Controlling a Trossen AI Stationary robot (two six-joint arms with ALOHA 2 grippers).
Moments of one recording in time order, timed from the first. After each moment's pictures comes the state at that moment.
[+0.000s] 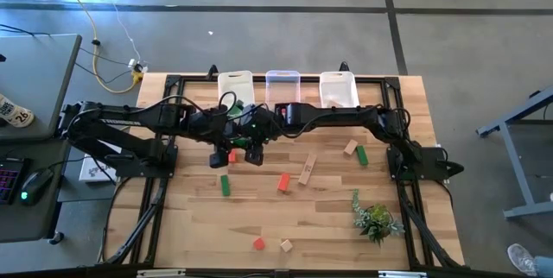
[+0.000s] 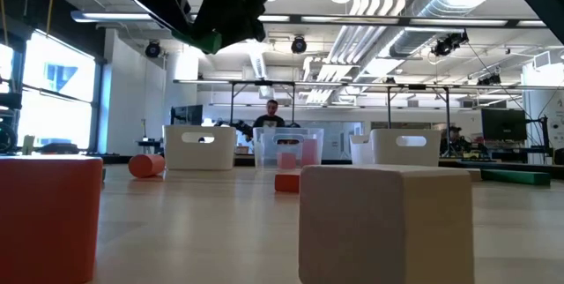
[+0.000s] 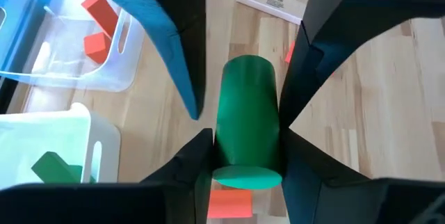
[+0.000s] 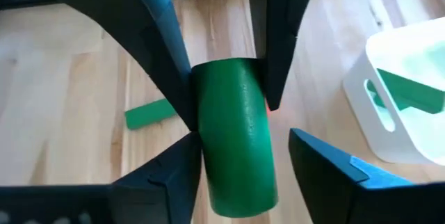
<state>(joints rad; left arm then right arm) 0.13 1.15 1.00 -0.75 -0.11 -0.03 -0.02 2.17 2.09 -0.74 -0.01 0.08</state>
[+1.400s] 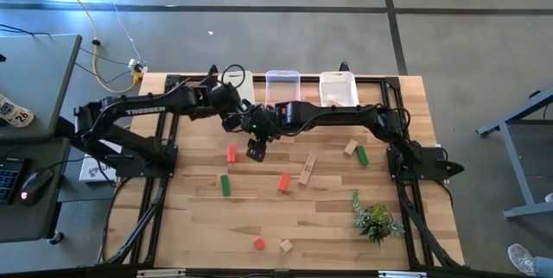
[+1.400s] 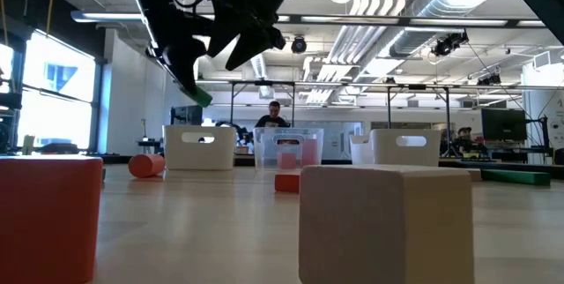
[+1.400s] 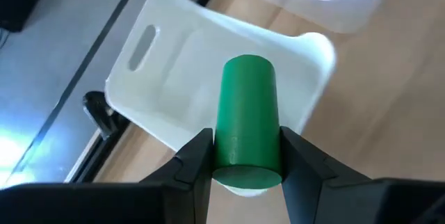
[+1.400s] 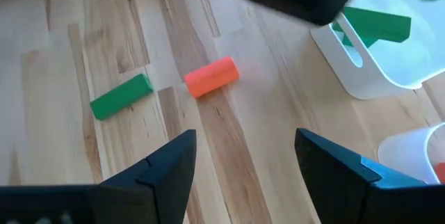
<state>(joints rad) 0.47 1.33 1.00 -0.76 -0.48 -0.08 -0.03 2.17 2.09 -0.87 0.07 0.25</state>
